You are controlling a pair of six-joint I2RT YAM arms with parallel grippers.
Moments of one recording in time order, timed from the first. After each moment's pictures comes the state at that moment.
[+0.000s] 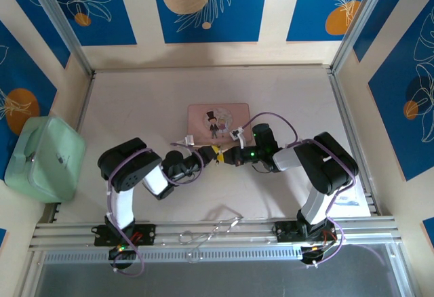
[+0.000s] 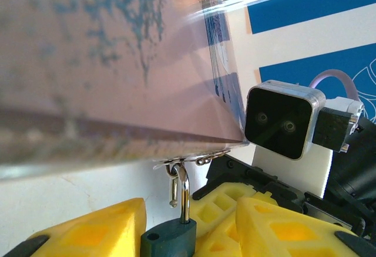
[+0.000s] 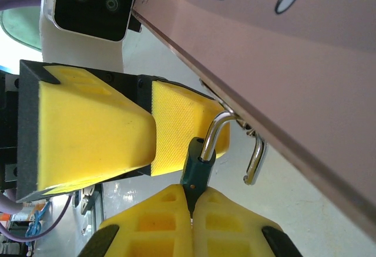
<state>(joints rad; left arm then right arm) -0.75 1.94 0.37 1.40 0.22 -1.28 0.48 1.73 0.56 0.56 -0.90 0.51</state>
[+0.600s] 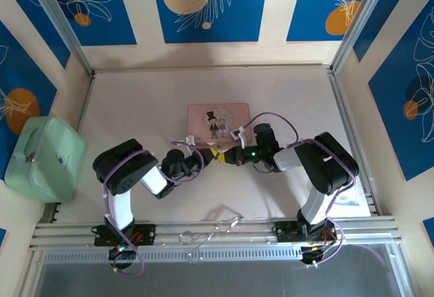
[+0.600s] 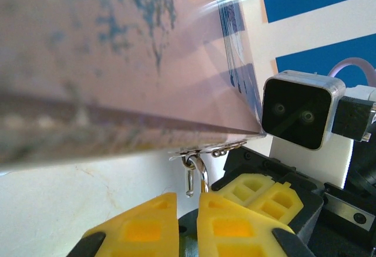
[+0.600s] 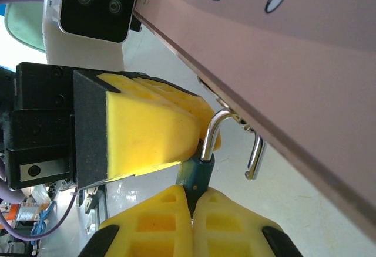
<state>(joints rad) -0.75 1.89 0.38 1.28 0.21 -1.22 0.47 1.73 0.55 0.57 -0.92 0.52</state>
